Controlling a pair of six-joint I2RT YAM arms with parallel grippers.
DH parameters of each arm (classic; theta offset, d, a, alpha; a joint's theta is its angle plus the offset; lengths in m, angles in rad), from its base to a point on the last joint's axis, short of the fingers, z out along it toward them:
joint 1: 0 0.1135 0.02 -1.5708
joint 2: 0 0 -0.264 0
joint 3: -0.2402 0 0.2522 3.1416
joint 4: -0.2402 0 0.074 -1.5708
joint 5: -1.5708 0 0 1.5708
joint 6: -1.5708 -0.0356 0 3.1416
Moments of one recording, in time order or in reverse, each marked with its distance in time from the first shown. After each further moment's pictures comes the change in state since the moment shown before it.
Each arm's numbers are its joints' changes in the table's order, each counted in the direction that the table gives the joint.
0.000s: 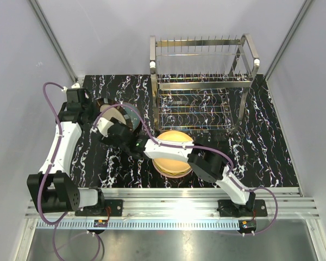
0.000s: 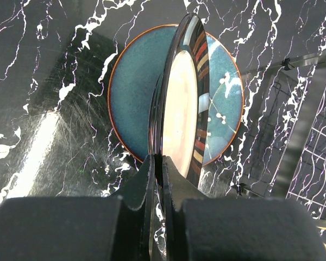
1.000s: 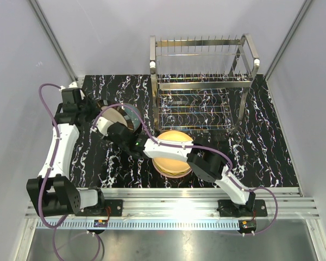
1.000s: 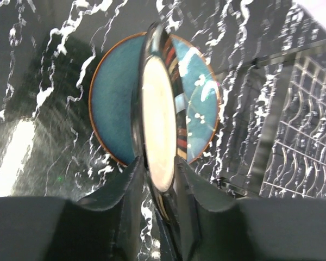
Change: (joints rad) left arm 0.034 -0.025 0.006 0.025 -0.107 0.012; right arm -0.004 0.023 -0.027 -0.002 -0.035 0.044
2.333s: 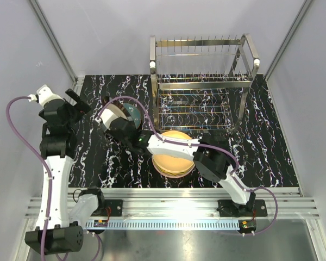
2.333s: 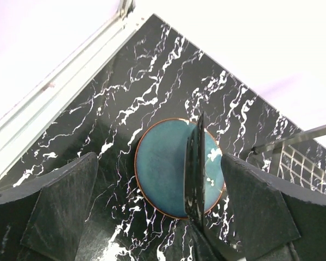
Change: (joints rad) left arm 0.010 -0.350 0.051 0.061 0.335 -0.007; right arm -0.018 -0.057 0.013 -0.030 -0.020 -0.128
